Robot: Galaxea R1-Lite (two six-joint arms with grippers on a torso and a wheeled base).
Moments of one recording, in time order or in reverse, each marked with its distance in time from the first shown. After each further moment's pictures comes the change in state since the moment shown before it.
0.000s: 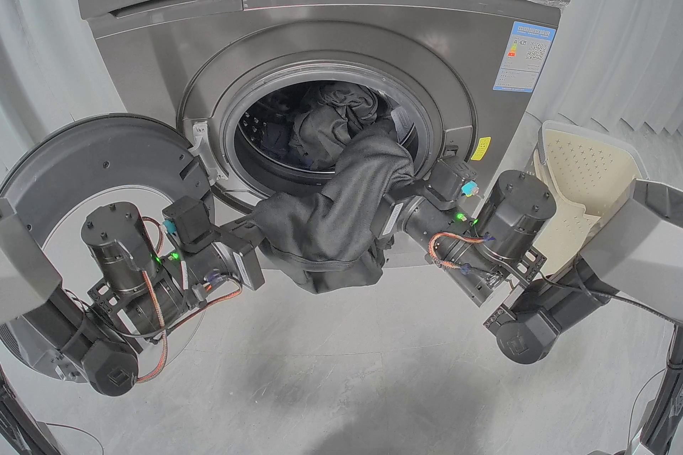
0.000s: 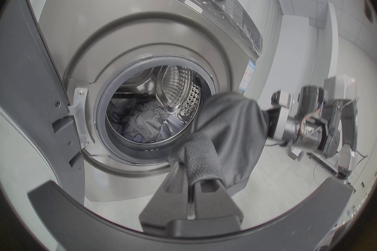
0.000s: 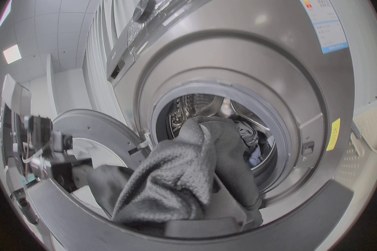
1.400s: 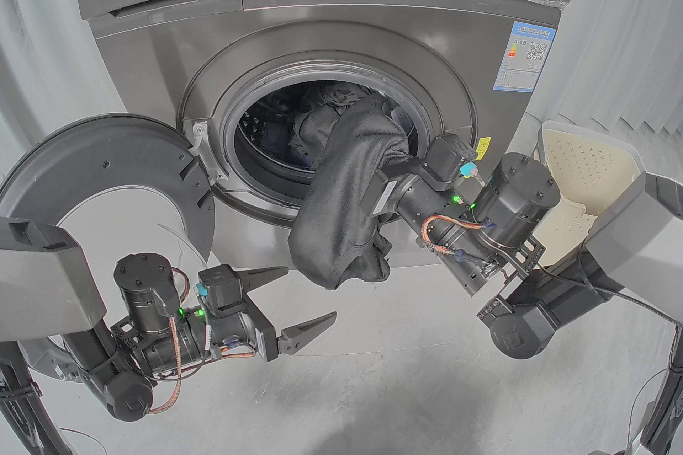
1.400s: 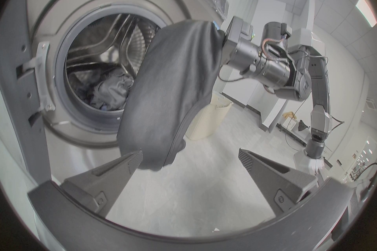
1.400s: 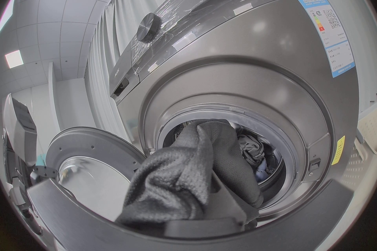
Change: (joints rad) left arm -0.025 0.151 0.143 -0.103 -0.241 0.116; right arm 0.032 -0.018 -0.072 0.003 -0.029 0.005
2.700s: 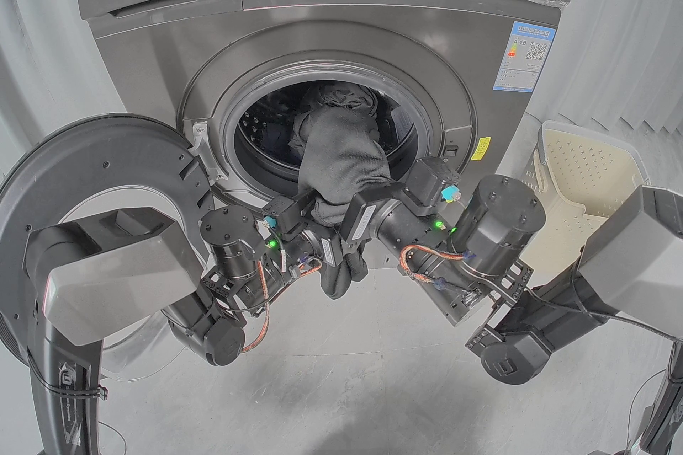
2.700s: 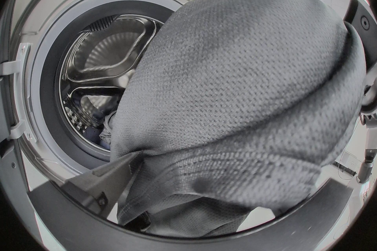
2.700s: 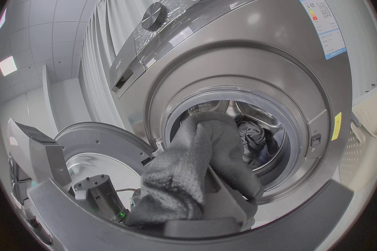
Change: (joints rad) left arm -0.041 0.312 -0.609 0.001 0.278 -0.074; right arm 0.084 -0.001 0.036 0.029 -0.113 0.033
